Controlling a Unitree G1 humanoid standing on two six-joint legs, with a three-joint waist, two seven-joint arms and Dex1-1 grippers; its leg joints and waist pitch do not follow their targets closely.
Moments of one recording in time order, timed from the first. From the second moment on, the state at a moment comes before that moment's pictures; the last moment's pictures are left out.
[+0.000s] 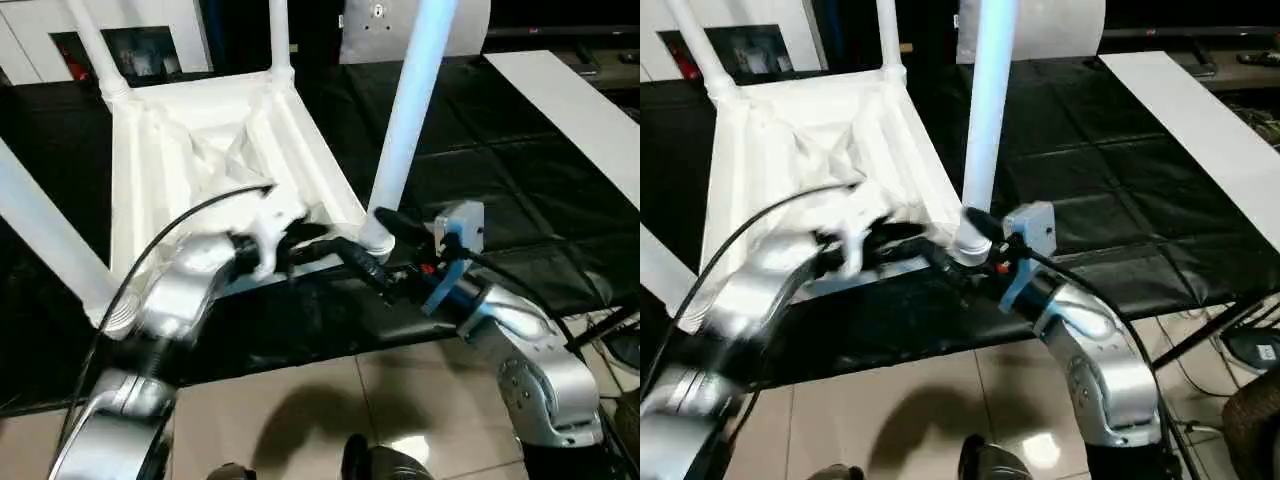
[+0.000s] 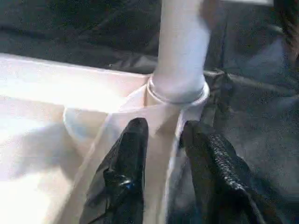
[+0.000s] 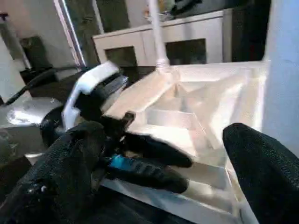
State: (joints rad) left arm -0.52 0.27 -0.09 0.30 -0.07 0.25 -0.89; right arm -0.23 -0.16 0.04 -0.26 0.38 0.46 0.64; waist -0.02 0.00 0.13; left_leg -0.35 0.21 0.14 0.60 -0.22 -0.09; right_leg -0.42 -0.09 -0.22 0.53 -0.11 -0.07
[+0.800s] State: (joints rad) left arm 0.36 0.61 0.27 -0.62 -0.27 0.63 -0.96; right arm -0.55 -0.25 -0.13 0.31 0.20 0.22 0.32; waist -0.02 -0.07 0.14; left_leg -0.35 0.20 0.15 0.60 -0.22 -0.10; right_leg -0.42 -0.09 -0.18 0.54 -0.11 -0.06
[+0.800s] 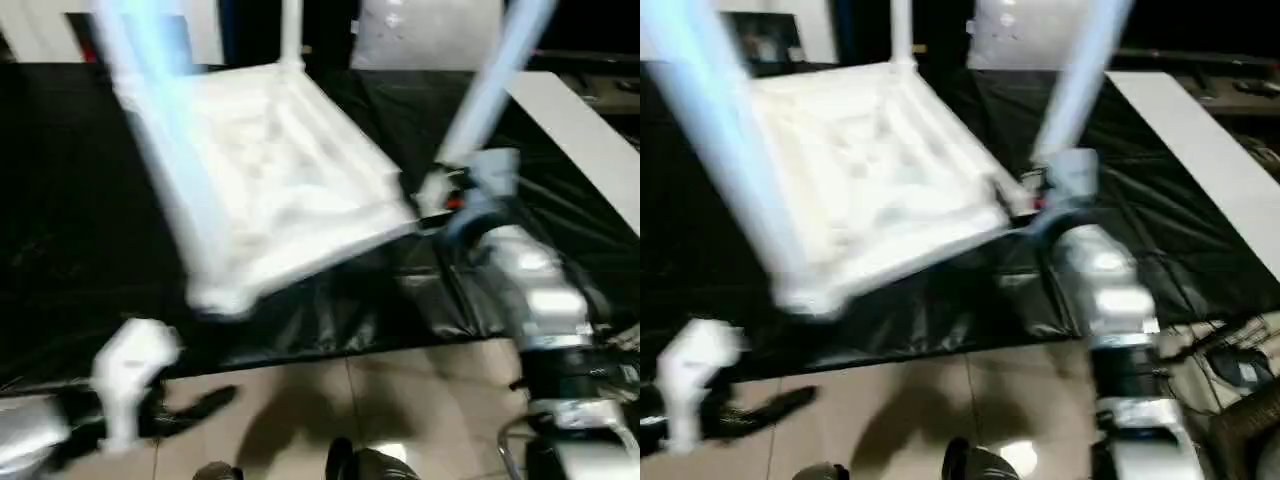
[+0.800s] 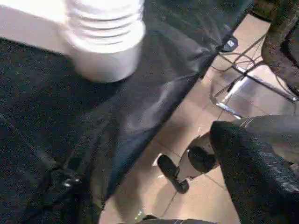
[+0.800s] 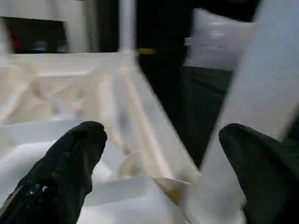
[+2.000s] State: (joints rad) left arm -0.29 0.34 0.00 -0.33 -0.44 0.67 -0.87; right arm -0.57 -0.11 0.08 0.63 0.04 0.23 0.29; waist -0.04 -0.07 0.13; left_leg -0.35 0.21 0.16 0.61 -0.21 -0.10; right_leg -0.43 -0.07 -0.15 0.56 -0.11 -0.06
